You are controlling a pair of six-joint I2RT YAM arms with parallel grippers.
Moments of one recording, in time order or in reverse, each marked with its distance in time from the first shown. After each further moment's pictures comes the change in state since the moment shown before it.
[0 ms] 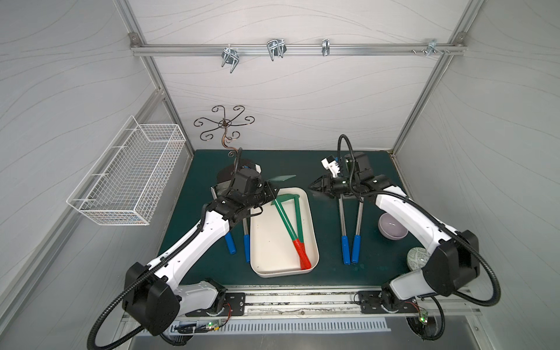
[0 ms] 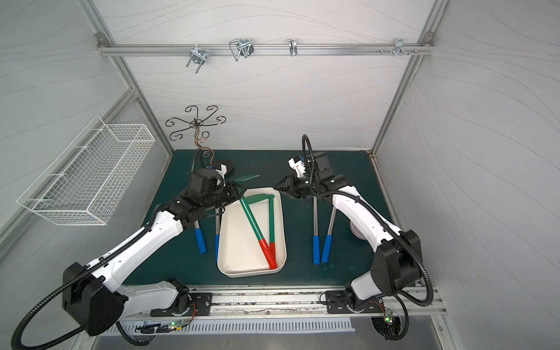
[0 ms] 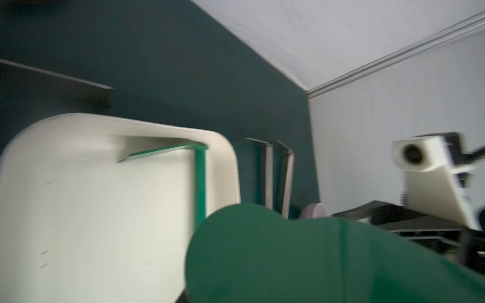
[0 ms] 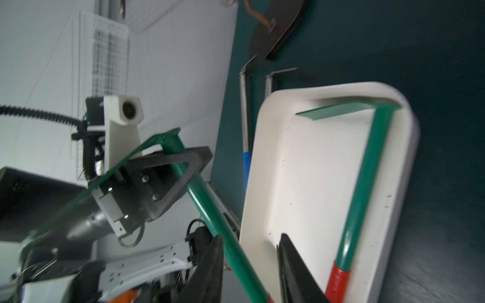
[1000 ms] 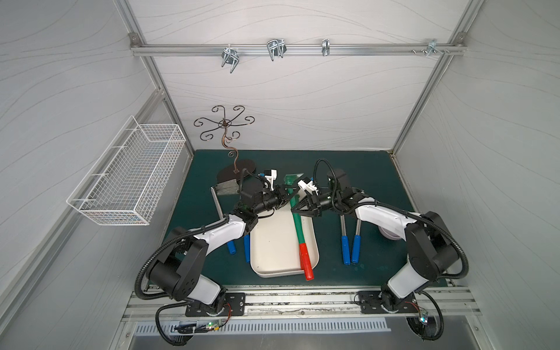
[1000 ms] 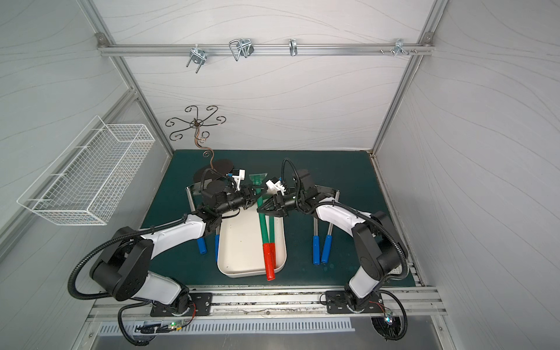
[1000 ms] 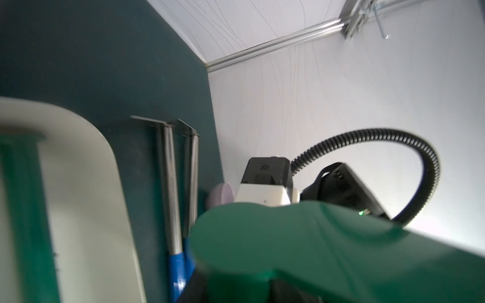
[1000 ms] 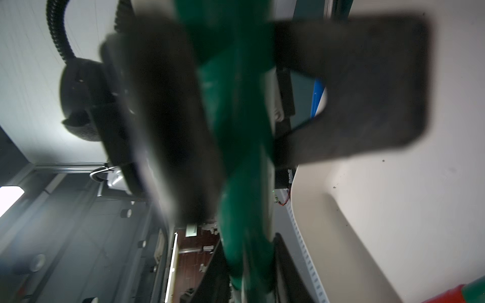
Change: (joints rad) left arm -0.004 0.233 -0.320 1.072 0.445 -0.366; right arm 0.122 0.164 -0.271 0.629 -0.543 0.254
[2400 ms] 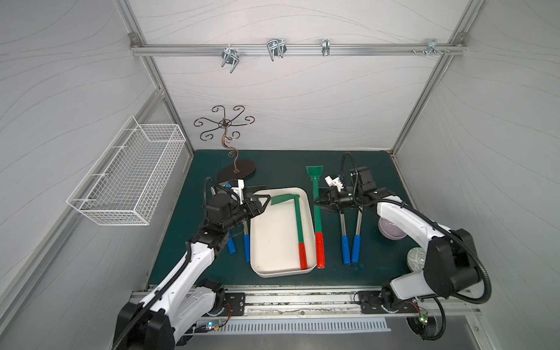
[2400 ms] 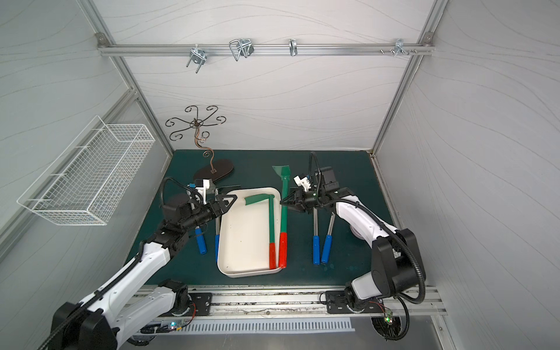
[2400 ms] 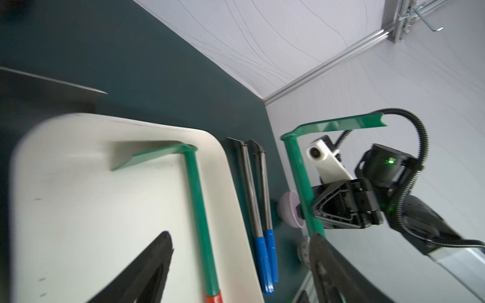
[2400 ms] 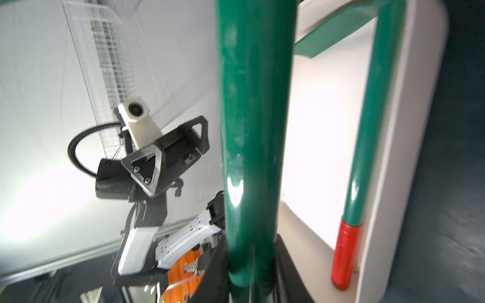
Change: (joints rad) left arm 0.214 -0.475 -0.171 -0.485 -0.026 0.354; right arm -0.179 -0.153 0.001 -0.398 0.168 -0.113
